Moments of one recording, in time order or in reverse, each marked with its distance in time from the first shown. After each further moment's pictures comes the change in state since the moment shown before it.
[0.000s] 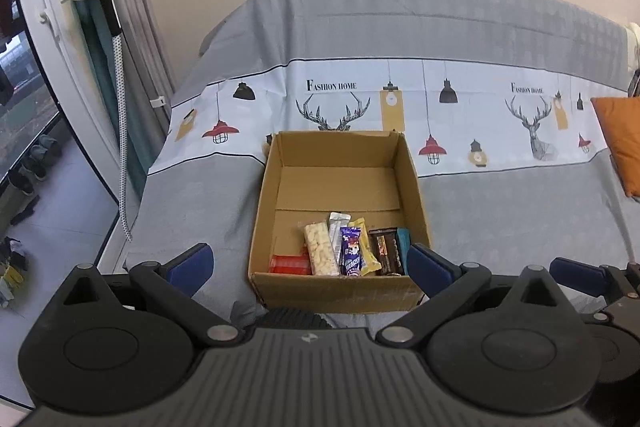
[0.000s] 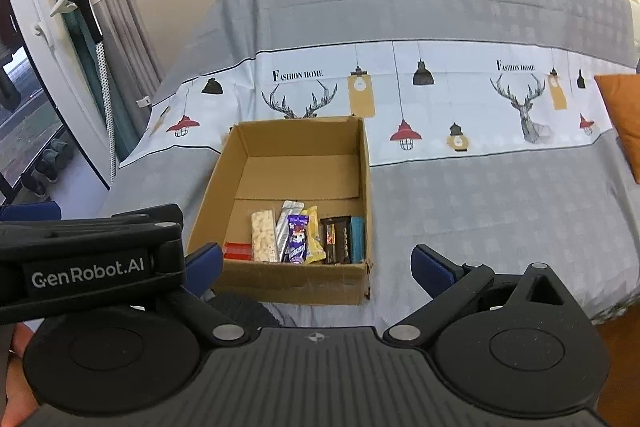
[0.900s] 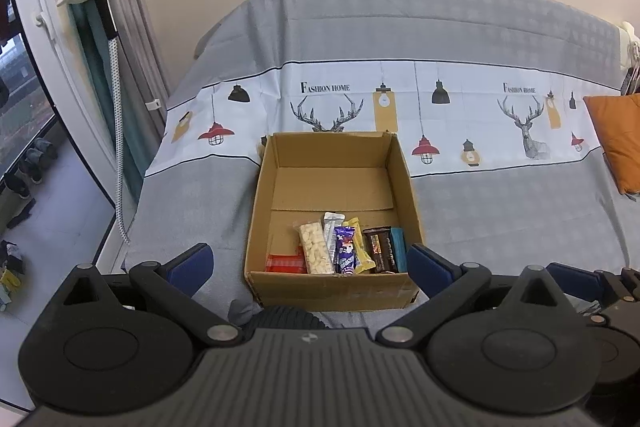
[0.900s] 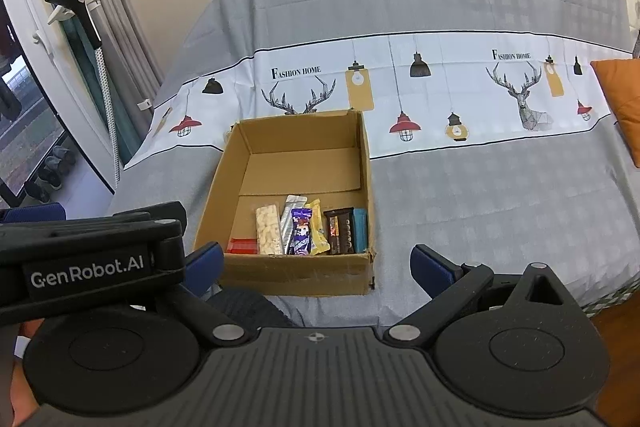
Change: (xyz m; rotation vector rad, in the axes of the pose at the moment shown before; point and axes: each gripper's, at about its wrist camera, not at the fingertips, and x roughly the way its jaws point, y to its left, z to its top) left arm -0.009 -0.001 -0.005 0.006 -0.007 -0.016; right arm -0.011 -0.003 -0.005 0.028 0.010 0.009
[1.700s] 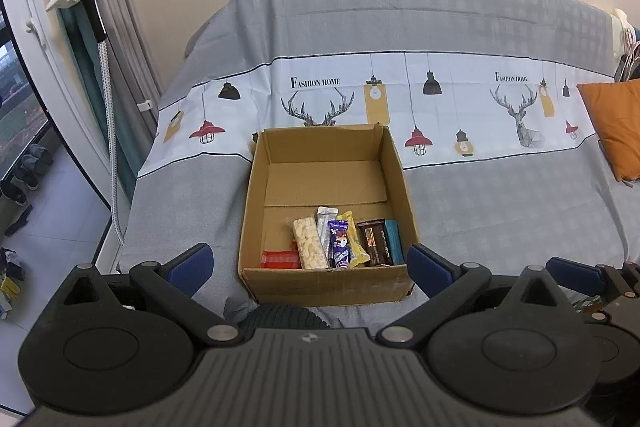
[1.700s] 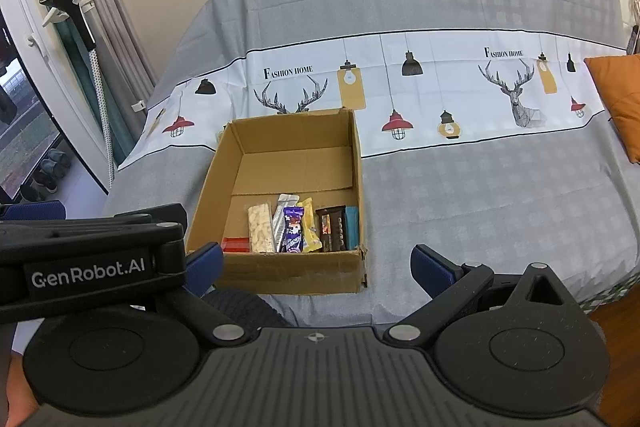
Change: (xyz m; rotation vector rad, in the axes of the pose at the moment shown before) left arm 0.002 -0.008 -0.002 0.031 0.014 -0.012; right arm -0.002 -0.003 -0.003 0.012 -0.001 -0.017
